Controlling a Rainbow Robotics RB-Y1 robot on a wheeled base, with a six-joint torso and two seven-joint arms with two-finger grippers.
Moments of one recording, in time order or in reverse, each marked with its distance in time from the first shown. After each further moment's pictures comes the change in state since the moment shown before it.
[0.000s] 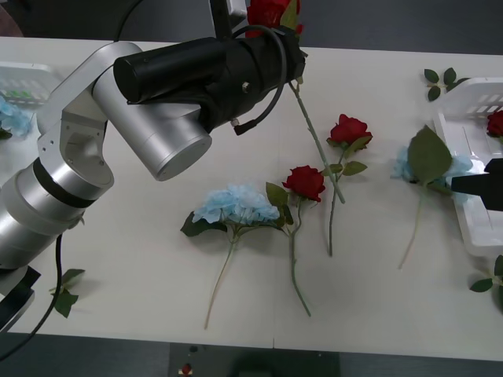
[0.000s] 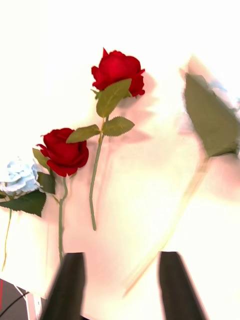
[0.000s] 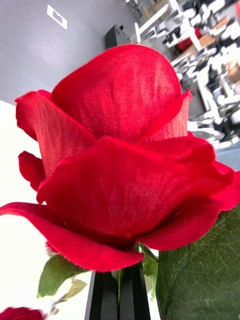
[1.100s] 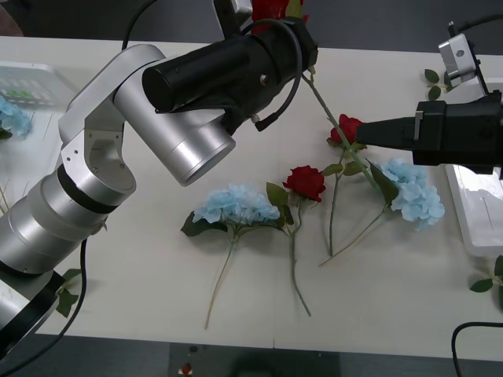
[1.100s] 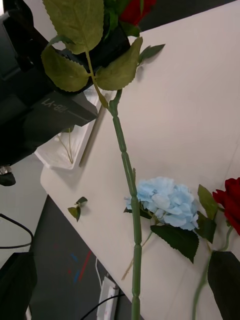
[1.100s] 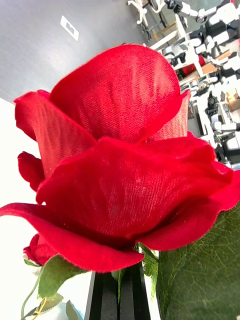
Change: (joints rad) right arm -0.284 0.168 0.133 0.044 -0.274 -0.004 0.000; left arm 0.000 -0.073 0.000 0.002 -0.143 0.045 0.156
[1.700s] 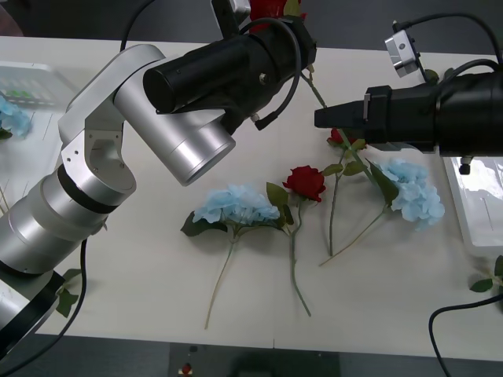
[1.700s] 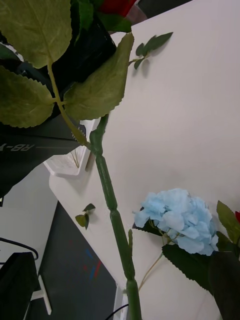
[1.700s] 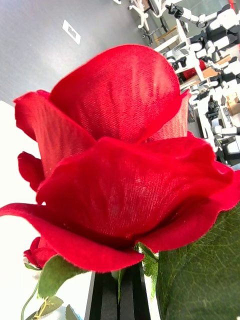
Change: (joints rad) right arm -0.123 0.035 0.151 0.183 0.083 -0.073 0.000; left arm 0.000 0.000 0.000 0.002 -0.015 0.000 0.017
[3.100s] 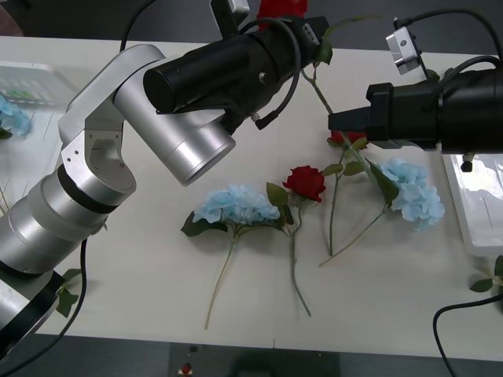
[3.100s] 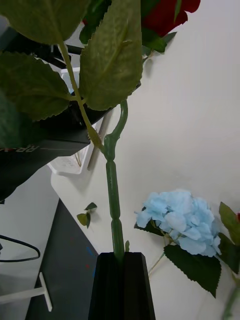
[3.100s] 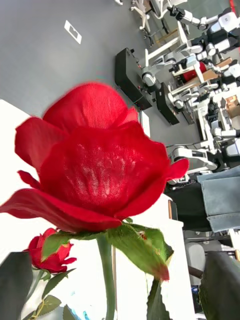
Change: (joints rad) right arm -0.005 -0.030 0.006 0.009 -0.035 -0.015 0.003; left arm 0.000 0.000 0.000 0.001 -0.003 0.000 0.027
